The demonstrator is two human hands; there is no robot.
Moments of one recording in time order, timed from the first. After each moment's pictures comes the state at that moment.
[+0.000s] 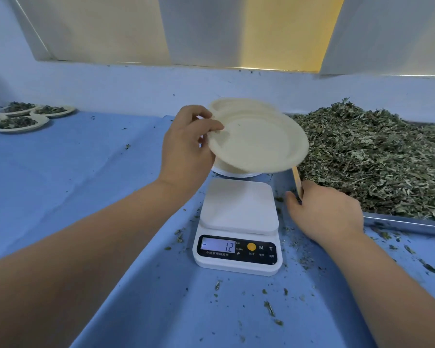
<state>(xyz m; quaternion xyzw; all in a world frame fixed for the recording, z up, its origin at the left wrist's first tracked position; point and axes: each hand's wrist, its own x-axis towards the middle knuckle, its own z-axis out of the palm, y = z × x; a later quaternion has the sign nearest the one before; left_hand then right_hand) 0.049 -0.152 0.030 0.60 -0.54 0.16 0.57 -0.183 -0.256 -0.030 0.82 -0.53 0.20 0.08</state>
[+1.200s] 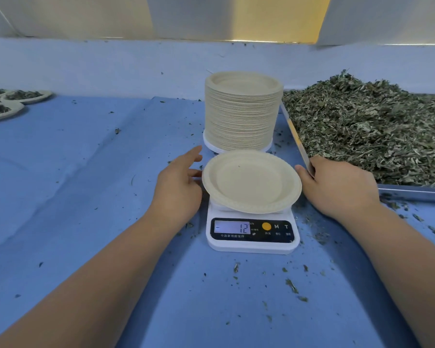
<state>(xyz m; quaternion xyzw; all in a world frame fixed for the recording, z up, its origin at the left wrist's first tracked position) 0.059 -0.111 -0.041 0.70 -0.45 -0.13 0.53 -0.185 -0.255 -0.030 0.81 -0.53 0.20 0.12</state>
